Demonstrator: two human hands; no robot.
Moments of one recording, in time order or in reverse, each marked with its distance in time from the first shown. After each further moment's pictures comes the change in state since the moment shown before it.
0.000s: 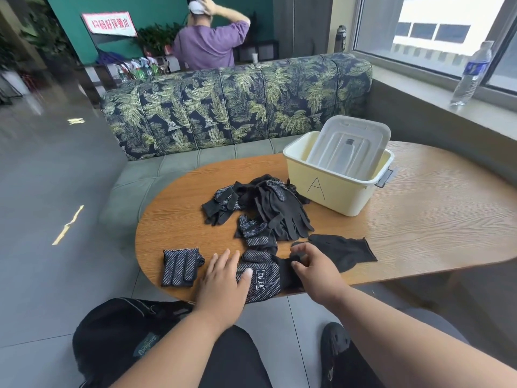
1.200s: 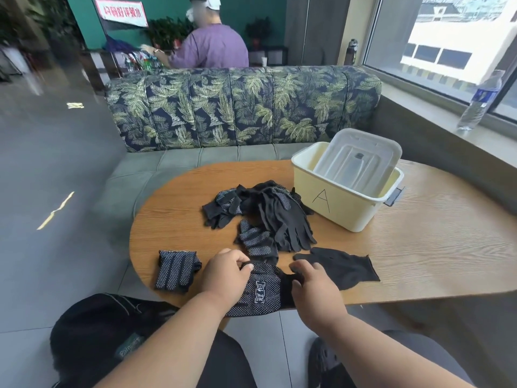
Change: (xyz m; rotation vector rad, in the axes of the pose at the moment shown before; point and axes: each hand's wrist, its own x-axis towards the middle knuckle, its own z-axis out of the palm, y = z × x) left_hand 0.041 0.015 -0.012 -0.250 0.161 -0.102; right_hand -0.018 -0.020 0.007 -0.468 0.070 -0.056
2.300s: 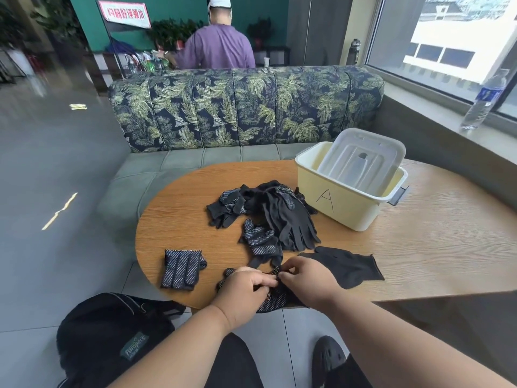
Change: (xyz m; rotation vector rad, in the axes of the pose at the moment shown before) left_hand -0.025 -0.012 0.021 -0.287 -0.277 0.200; right_hand 0.030 -0.020 -0.006 0.011 -0.221 0.005
